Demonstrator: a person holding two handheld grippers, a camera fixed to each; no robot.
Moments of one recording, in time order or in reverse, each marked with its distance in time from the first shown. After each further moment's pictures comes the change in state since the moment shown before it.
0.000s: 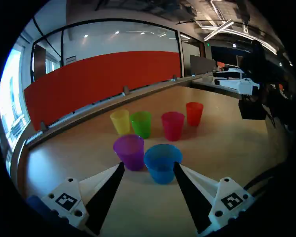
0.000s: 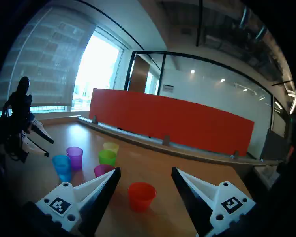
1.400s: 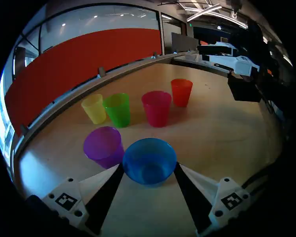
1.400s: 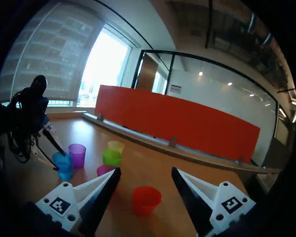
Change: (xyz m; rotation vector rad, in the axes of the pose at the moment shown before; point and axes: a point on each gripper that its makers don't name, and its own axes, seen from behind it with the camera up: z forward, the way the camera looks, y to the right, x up) left arm -0.024 0.021 0.047 -0.165 -0.180 0.076; right arm 0.000 -0.014 0.020 0.046 -0.007 -0.054
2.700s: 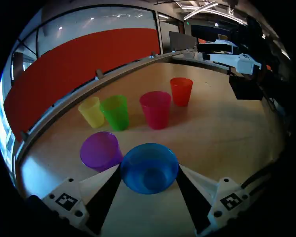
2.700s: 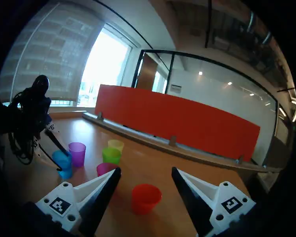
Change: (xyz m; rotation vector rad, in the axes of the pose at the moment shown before) left arm 0.005 0.004 0.013 0.008 0.000 0.039; right arm -0.008 0.001 -0.001 0.002 0.000 0.002
